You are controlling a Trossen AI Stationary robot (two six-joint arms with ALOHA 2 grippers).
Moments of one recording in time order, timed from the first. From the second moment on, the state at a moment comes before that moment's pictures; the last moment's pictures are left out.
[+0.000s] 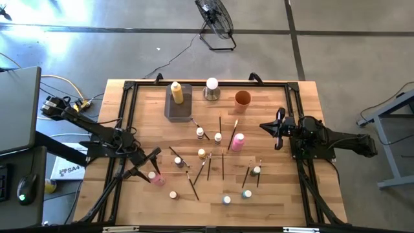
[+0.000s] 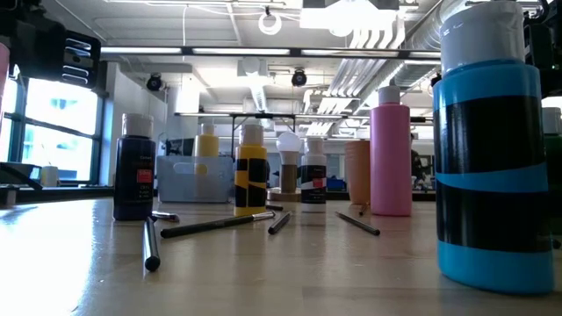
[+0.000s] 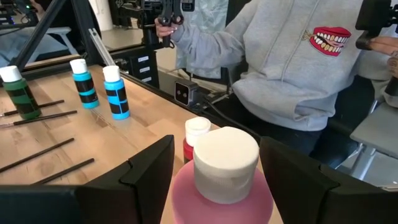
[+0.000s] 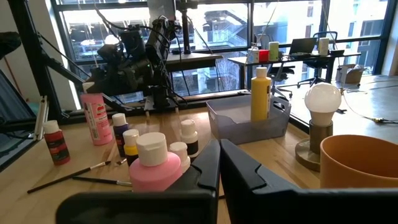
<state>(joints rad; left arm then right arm) -0.39 0.67 0.08 0.47 0.43 0.09 -0.14 0.01 0.01 0.03 0.04 0.09</state>
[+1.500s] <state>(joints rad) -0.39 0.67 0.08 0.47 0.39 0.03 -0.14 0.01 0.01 0.03 0.04 0.09</state>
